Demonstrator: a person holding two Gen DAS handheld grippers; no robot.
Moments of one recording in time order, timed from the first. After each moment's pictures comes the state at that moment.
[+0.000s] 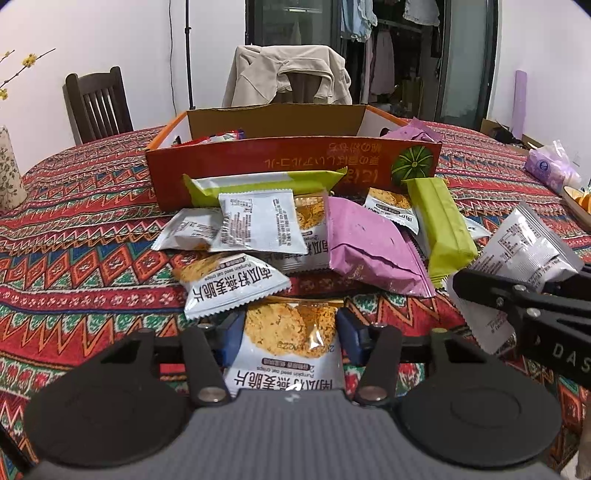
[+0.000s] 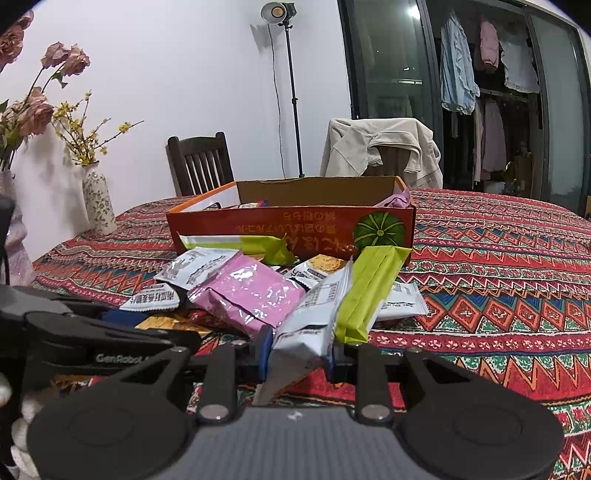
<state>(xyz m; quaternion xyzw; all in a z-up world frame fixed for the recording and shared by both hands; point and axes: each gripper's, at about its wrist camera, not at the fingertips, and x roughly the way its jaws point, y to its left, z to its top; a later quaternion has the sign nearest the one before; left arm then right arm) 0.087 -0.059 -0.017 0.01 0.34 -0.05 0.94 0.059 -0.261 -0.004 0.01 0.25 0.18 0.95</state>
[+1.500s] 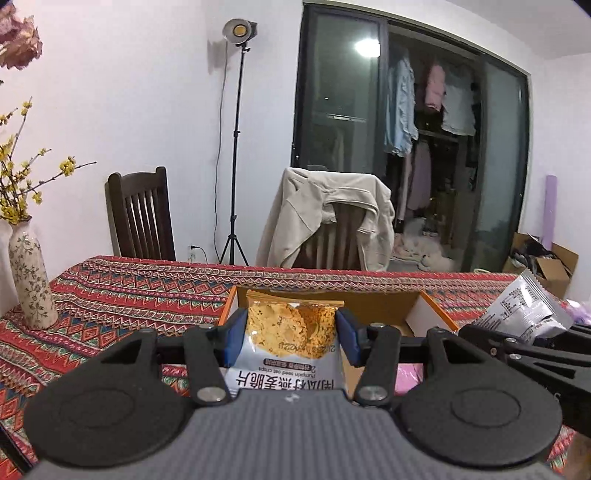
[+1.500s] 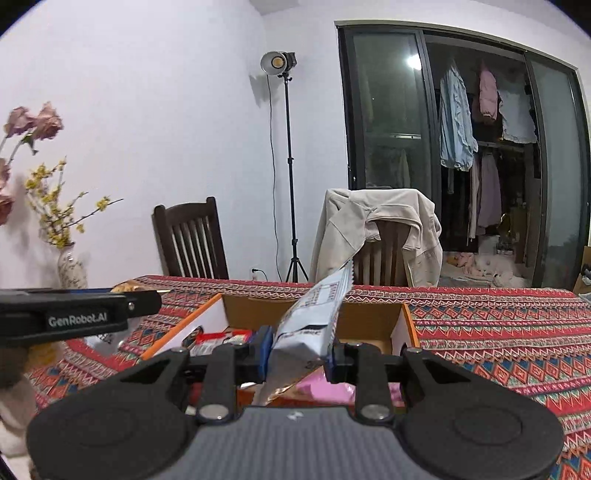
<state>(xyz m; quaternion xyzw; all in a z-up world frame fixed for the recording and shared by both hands) 0.183 -0.026 0.110 -0.03 0.17 0.02 0.98 0.175 -0.233 0.107 0.01 0.16 0.17 0.97</state>
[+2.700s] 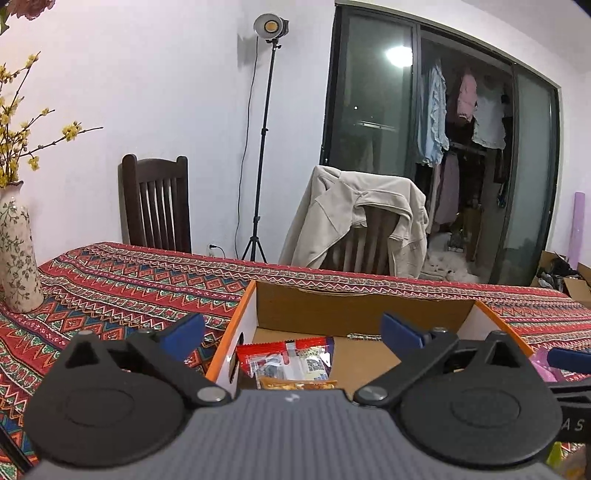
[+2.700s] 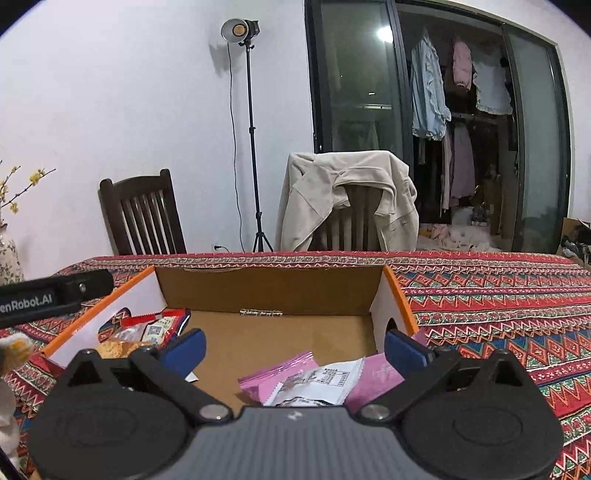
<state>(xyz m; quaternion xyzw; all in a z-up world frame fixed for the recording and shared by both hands) 0.250 -0.005 0.056 -0.05 0.15 0.06 0.98 0.265 -0.228 0.040 0.02 0.20 0.11 0.97</state>
